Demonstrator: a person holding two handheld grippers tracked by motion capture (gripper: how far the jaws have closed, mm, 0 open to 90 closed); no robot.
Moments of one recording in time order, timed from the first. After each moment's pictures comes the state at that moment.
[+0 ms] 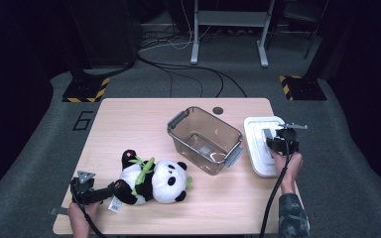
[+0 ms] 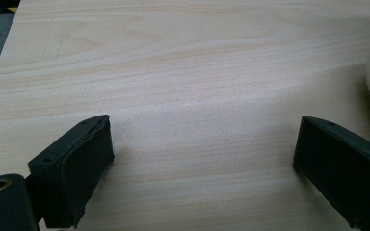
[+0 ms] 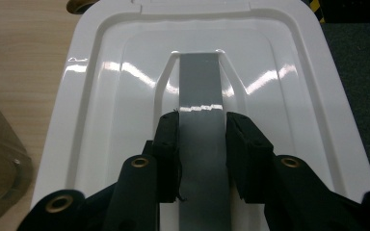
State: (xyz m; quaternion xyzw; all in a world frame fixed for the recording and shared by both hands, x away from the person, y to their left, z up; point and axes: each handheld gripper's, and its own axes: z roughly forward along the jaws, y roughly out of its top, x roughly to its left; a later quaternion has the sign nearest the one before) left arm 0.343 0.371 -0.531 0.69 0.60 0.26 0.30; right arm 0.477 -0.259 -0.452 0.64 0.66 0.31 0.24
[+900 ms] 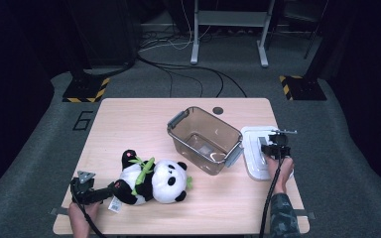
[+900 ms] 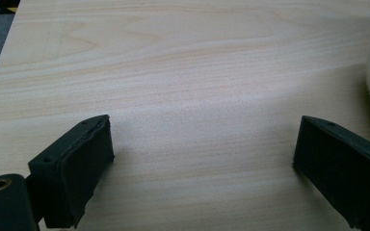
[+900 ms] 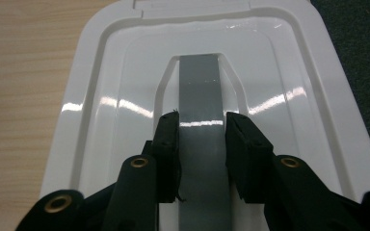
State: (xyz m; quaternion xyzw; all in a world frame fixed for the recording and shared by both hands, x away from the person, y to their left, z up) left arm 0.343 0.371 -0.531 0.69 0.60 0.26 0.30; right arm 0.493 -0.252 -0.497 0.68 0.65 0.28 0.21
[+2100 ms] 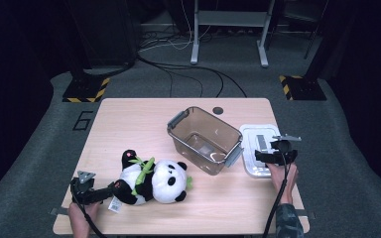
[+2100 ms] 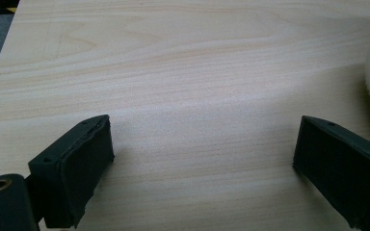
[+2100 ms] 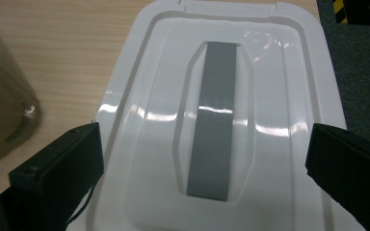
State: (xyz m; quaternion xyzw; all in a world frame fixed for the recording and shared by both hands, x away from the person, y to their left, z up) left arm 0.343 0.370 -0.531 0.69 0.60 0.26 0.30; right arm 0.455 -0.251 -0.483 0.61 0.69 0.31 0.23
